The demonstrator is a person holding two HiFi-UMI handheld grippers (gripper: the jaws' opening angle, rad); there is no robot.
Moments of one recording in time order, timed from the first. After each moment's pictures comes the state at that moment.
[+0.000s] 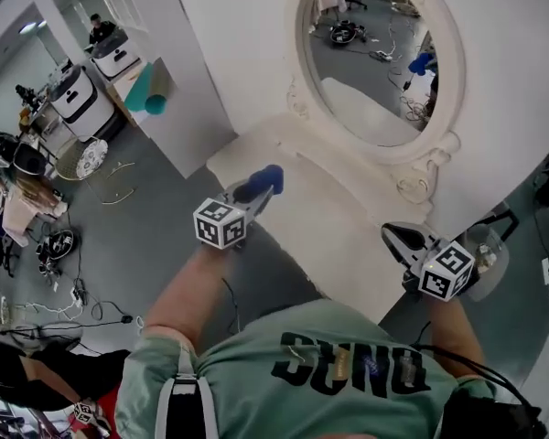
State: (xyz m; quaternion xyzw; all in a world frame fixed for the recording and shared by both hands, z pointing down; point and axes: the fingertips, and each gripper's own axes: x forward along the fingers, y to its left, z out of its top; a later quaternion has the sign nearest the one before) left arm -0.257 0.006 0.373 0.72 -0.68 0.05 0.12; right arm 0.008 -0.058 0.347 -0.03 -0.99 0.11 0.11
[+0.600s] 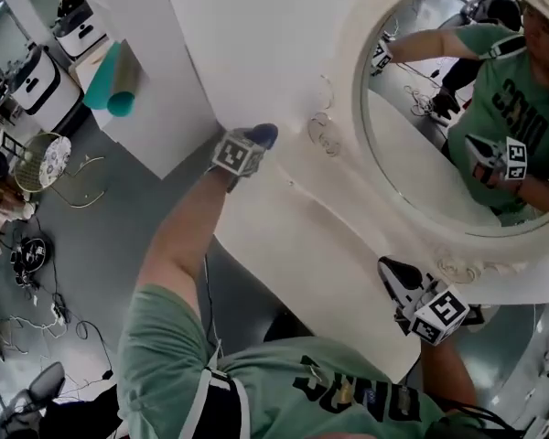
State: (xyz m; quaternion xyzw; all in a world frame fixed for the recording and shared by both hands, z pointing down) left arm -0.678 -0.272 0.557 0.67 -0.67 0.28 0.18; right arm -0.278 -0.171 0.445 0.00 -0.98 0.11 0.17
